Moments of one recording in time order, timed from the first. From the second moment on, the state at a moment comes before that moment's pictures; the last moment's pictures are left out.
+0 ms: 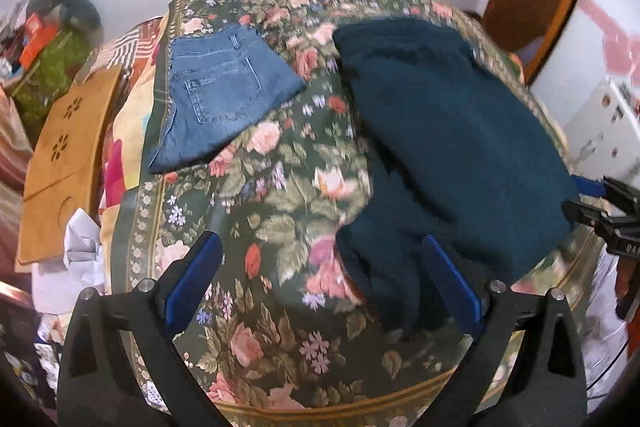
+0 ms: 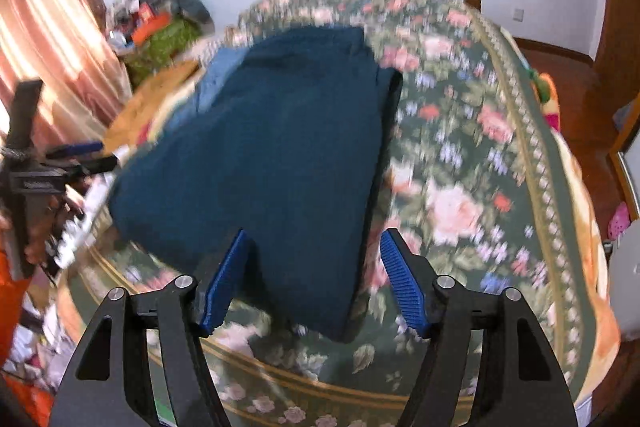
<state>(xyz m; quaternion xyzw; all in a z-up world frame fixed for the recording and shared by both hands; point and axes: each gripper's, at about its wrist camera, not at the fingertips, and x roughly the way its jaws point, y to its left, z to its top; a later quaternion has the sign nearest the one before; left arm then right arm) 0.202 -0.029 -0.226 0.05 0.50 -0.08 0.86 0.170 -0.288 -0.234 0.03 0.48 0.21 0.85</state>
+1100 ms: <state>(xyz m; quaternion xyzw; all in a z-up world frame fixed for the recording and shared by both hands) 0.423 -0.090 -0.262 0.01 0.51 -0.19 0.84 0.368 -0.267 -0.224 0.03 0.44 0.24 0.86</state>
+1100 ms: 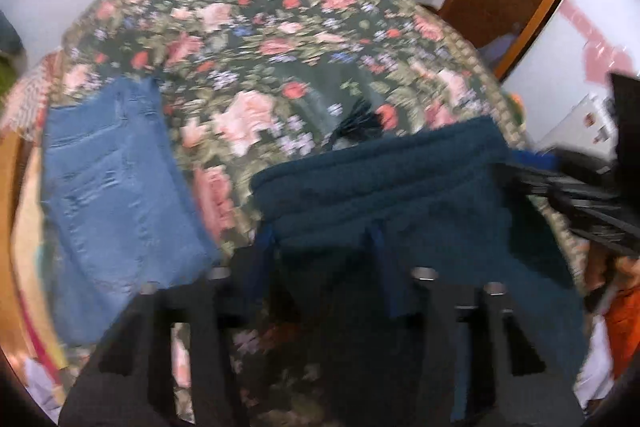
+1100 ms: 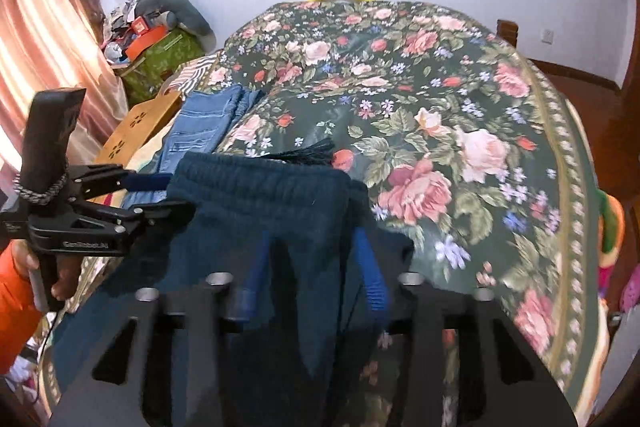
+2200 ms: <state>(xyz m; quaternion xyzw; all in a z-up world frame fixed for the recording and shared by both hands) 0.311 -0.130 -0.262 0.18 0.50 -0.16 0.83 0.250 -0.250 -0.235 -0.05 0.48 0.23 0.84</state>
